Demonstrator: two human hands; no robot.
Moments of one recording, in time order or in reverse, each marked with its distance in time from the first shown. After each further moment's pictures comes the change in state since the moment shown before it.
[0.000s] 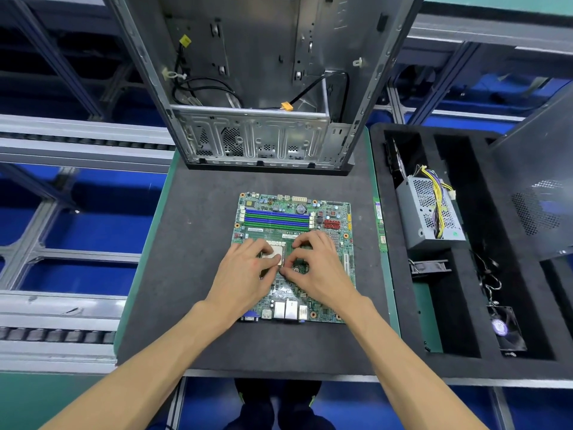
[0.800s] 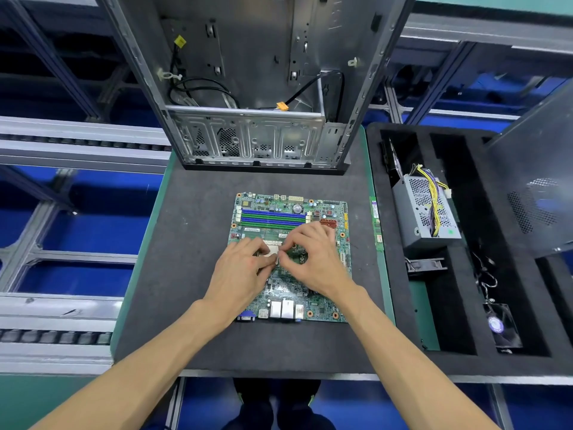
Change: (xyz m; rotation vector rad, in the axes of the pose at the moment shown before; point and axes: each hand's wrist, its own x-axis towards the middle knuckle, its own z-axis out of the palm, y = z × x) left_hand 0.004 0.003 -0.002 0.016 0.029 -0.005; right_hand 0.011 -0.002 -0.006 0.076 0.135 -0.071
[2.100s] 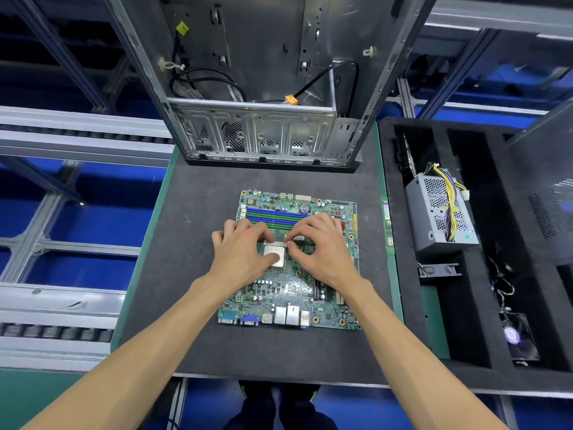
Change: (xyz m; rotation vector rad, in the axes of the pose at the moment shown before) left_hand 0.036 -0.013 -0.003 -0.046 -0.204 -0.422; right_hand 0.022 0.024 0.009 -0.022 0.023 -0.045
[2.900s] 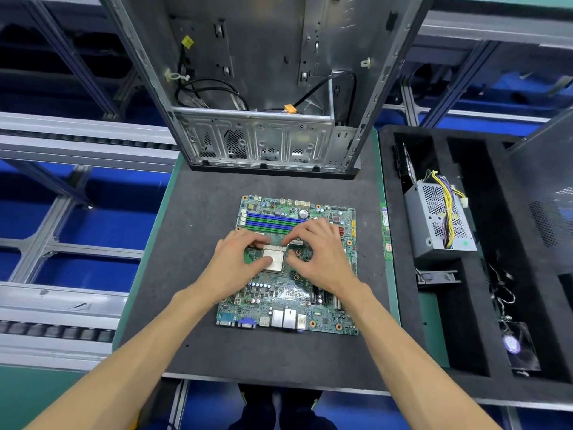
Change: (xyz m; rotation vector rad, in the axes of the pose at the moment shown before) left_hand -0.011 -0.017 -0.002 -0.308 0.009 0.105; right_hand -0.001 -0.001 -0.005 0.004 -0.052 0.005
